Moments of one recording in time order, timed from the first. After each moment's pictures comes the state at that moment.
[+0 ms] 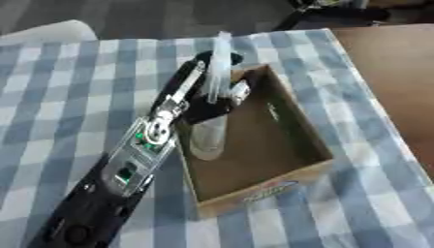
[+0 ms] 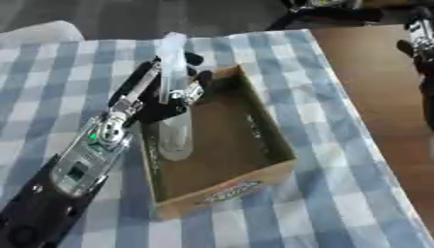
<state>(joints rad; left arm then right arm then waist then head) -0.78 0.16 -0.40 -1.50 -0.24 0.18 -0.05 -0.39 -0.50 -0.07 -1.92 -0.30 0.18 -0.23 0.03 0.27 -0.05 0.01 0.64</state>
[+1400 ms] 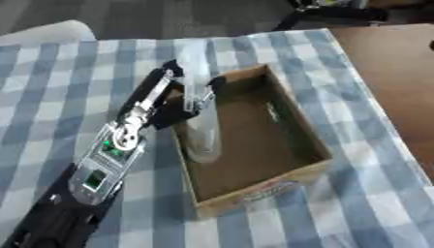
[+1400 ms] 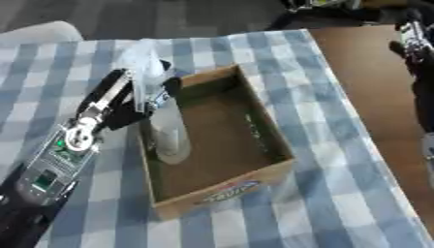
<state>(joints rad) -0.71 0.25 -0.36 -1.55 -0.31 0.22 -0.10 -0.38 -0.50 -0.07 -1.92 -0.30 0.18 -0.24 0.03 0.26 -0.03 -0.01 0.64</state>
